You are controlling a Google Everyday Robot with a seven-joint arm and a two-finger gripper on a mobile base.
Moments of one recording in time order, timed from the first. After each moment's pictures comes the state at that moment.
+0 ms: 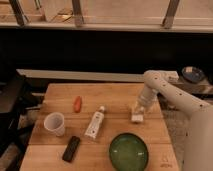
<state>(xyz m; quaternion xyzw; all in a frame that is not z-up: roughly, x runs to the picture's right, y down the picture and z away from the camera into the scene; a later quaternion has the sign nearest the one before) 0.225 0.144 0.875 -0.34 0.27 0.70 0.57</state>
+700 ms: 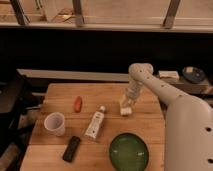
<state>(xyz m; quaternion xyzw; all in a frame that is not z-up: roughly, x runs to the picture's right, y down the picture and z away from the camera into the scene) 0.143 0.116 0.898 -0.38 0.23 0.64 0.63</state>
